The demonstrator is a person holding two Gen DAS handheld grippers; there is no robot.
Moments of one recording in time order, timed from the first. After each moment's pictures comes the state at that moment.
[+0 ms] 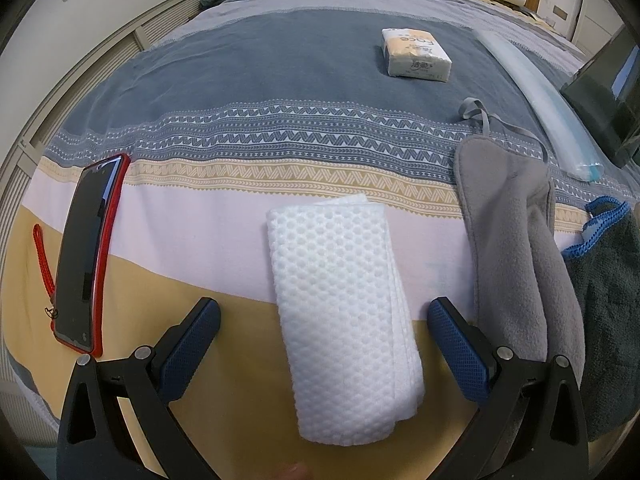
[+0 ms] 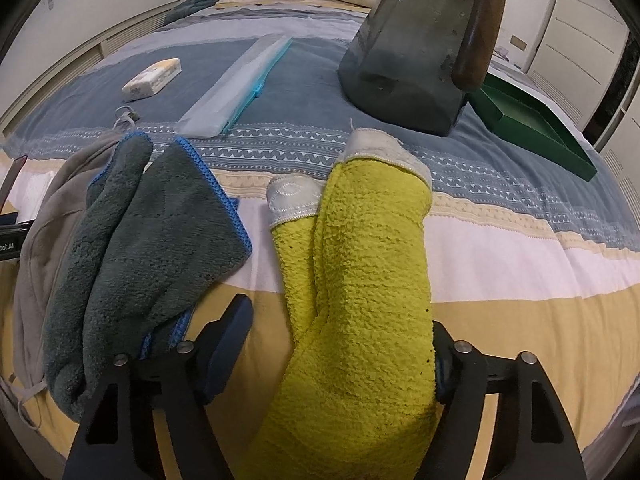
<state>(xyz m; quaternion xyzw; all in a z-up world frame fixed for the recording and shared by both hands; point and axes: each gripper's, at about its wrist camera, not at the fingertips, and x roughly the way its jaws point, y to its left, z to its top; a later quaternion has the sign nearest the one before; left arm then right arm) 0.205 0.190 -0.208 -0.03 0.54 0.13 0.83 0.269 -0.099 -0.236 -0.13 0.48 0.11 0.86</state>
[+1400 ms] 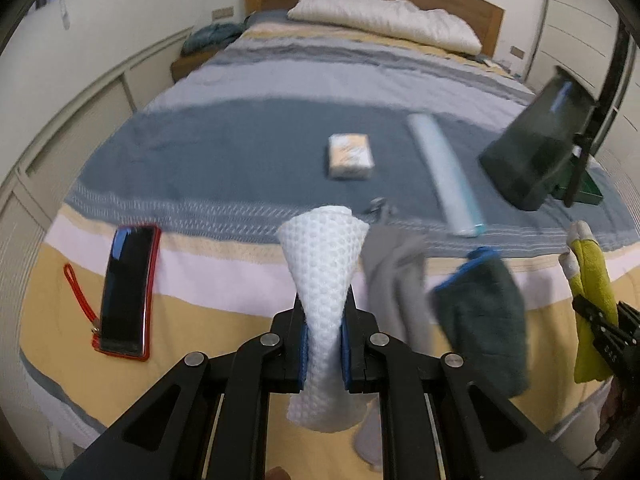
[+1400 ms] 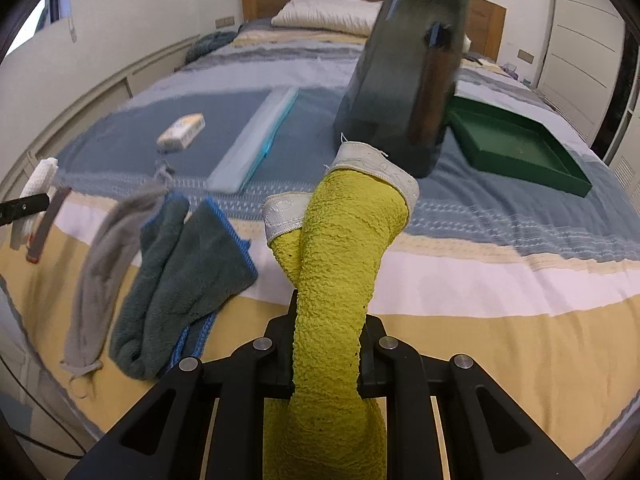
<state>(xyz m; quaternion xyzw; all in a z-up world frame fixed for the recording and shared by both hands) 0.168 0.166 -0.087 -0.05 0.46 0.06 0.88 0.236 -0.155 -0.167 -0.08 0.43 0.16 0.88</state>
